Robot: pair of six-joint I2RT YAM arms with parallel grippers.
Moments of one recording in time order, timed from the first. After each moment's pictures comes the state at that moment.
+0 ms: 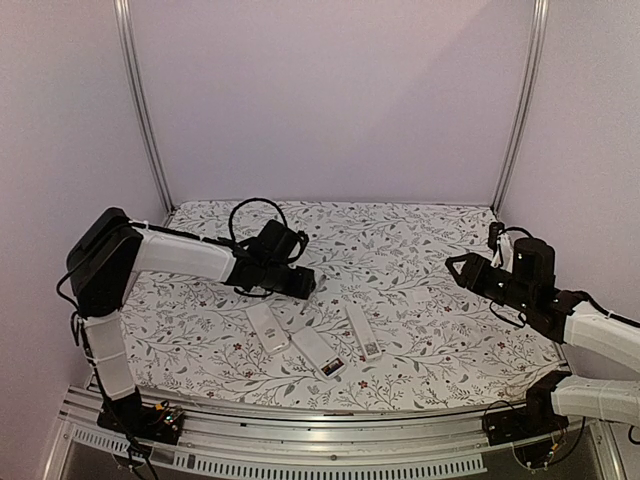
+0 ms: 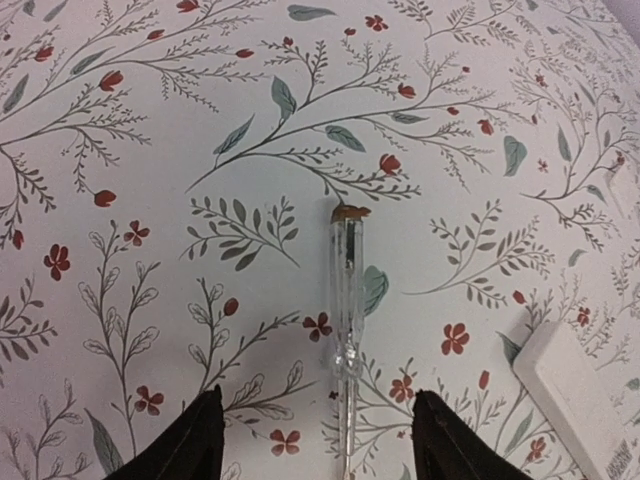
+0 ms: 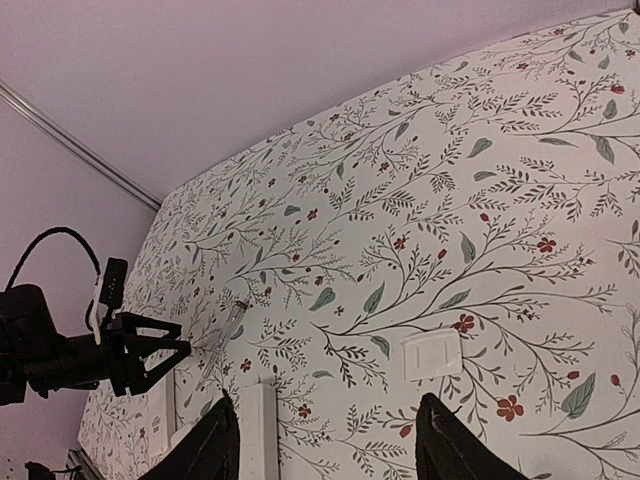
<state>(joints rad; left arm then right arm) -0.77 1.90 1.16 -0.12 -0.11 -0.38 0.40 0.92 0.44 0.11 -0.09 0.65</state>
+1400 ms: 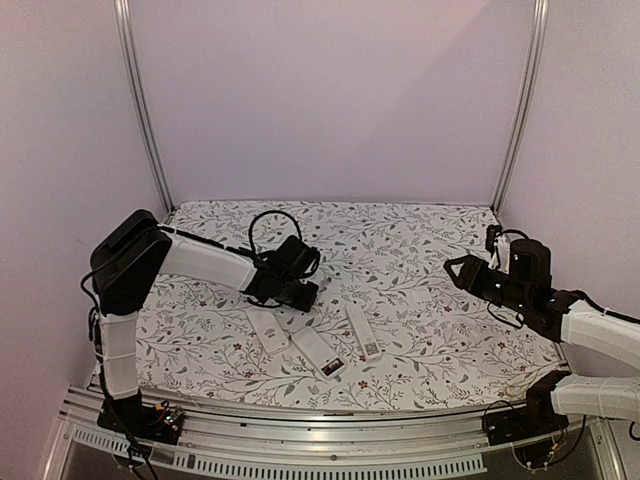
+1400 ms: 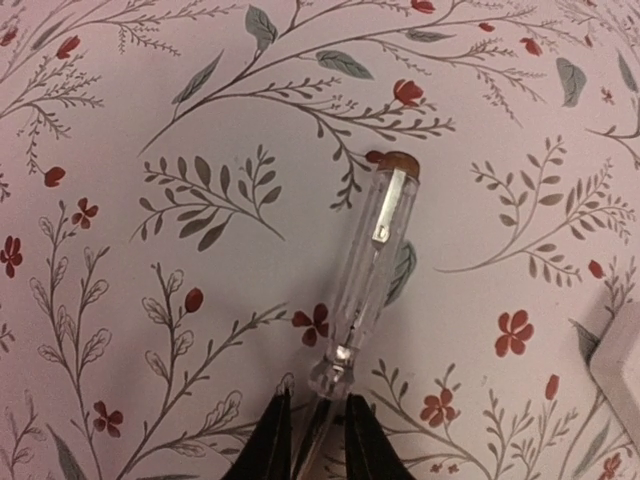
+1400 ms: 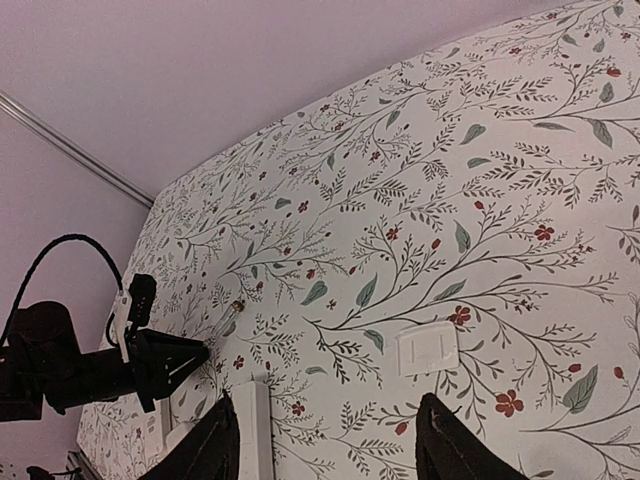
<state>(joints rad) -0.83 2.05 1.23 -0.15 -0.22 -0.32 0.40 0.96 0.43 0.13 -0.09 0.67</state>
